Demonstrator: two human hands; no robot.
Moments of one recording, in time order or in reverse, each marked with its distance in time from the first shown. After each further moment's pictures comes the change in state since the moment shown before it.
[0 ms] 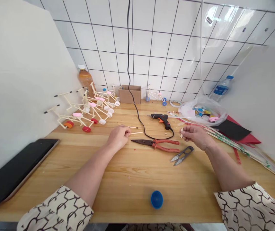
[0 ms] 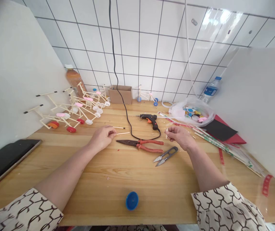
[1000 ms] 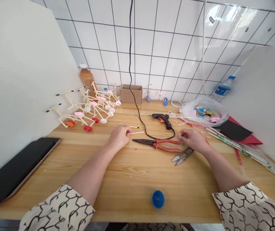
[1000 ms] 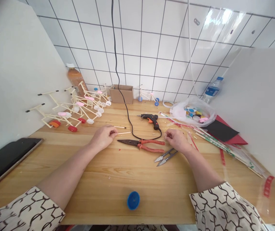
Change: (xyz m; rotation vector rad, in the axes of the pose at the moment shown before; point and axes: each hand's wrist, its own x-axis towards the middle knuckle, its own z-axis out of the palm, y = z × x) left_hand 0.001 -0.005 0.003 -0.040 0.000 0.026; right_hand 0.000 0.003 0.013 -0.440 0.142 -0.134
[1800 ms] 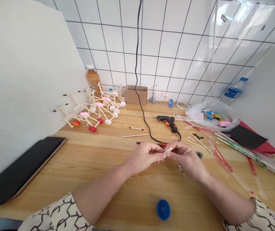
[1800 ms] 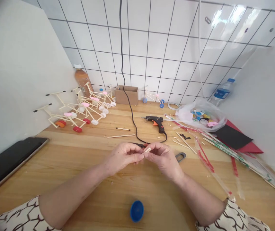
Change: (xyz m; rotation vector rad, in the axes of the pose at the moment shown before) left_hand -0.042 0.082 0.000 -1.127 -0.484 -0.100; right_hand -0.039 -0.086 0.043 1.142 -0.189 0.041
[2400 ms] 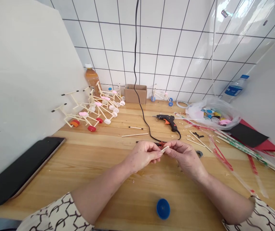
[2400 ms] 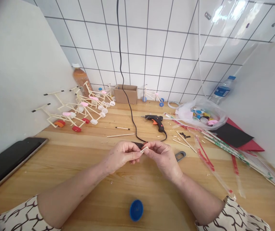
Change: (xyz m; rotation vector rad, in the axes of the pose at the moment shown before) left_hand 0.000 0.003 0.001 -0.024 0.091 -0.115; right_hand 0.001 0.008 0.000 -0.001 0.101 0.010
